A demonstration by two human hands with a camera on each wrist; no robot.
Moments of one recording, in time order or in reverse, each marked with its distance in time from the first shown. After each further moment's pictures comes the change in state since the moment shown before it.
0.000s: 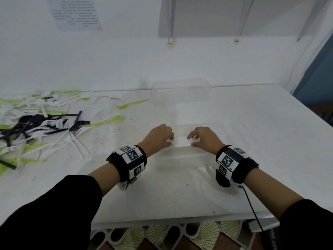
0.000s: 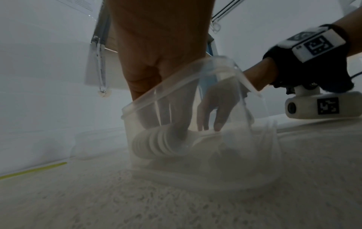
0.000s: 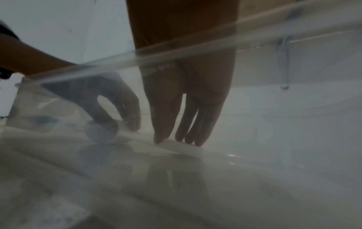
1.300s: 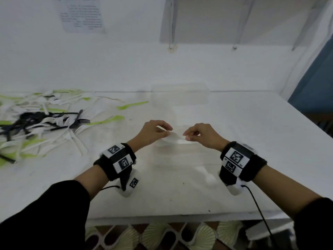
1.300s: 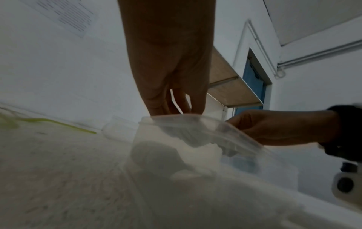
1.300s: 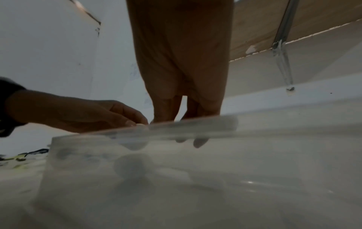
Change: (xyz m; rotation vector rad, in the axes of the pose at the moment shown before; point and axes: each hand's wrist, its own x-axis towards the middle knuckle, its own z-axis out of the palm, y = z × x) left_hand -0.017 -0.001 -0.015 -0.871 0.248 -0.212; right_hand -0.015 -0.018 -0.027 0.174 0.014 -0.114
